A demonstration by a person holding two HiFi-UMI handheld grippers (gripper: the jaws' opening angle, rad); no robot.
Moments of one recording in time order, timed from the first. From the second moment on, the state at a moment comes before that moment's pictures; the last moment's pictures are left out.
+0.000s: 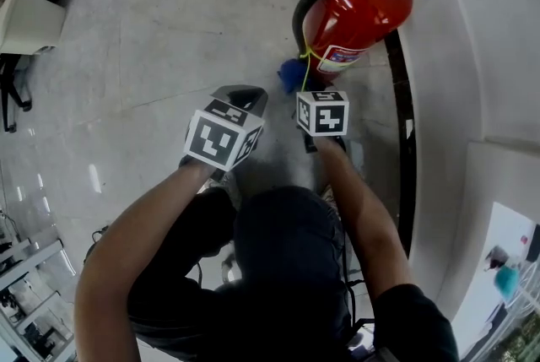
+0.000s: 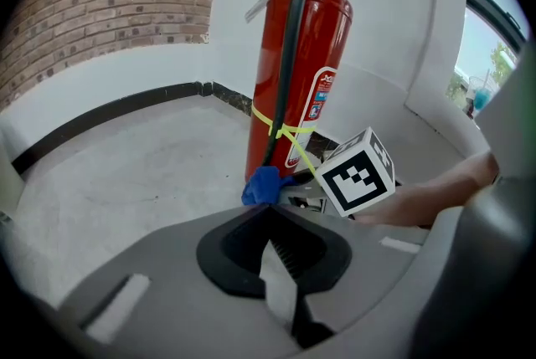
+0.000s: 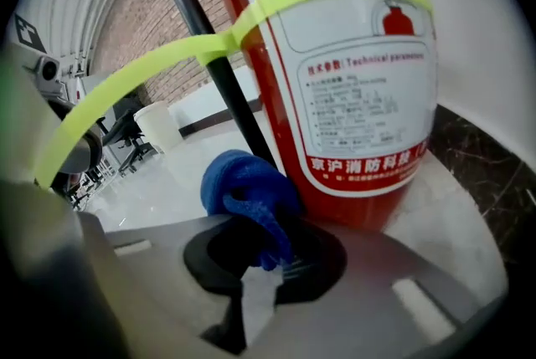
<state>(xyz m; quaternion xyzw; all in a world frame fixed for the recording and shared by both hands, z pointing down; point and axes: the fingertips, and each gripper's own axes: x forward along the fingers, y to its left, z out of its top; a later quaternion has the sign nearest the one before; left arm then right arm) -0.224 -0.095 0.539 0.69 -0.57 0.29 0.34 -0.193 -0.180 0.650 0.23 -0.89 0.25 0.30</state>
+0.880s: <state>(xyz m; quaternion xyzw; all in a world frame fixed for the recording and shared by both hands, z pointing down) -0.206 -0.113 0.410 0.76 -0.54 0.30 0.21 -0.060 -0.210 0.508 0.32 -0.90 0.17 0.26</state>
